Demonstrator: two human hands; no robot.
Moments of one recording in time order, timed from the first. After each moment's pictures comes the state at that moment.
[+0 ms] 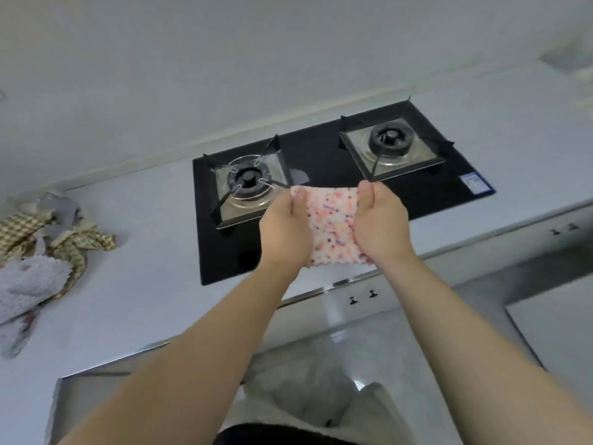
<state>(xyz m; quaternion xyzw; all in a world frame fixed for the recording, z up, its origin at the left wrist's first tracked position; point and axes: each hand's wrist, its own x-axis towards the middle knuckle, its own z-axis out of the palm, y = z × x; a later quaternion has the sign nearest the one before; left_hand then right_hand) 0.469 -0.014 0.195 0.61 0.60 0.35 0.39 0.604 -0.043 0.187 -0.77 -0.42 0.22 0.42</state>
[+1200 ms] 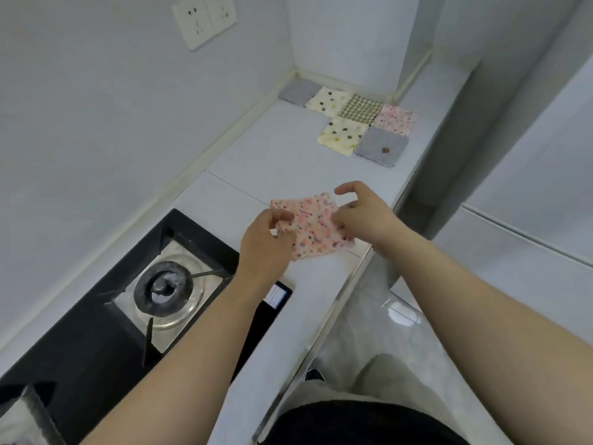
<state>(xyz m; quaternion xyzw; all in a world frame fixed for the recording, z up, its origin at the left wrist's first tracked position) 0.969 0.083 0.202 0.75 0.38 0.13 0.52 1.118 -0.039 0.203 -0.79 -0.16 0.35 0.47</state>
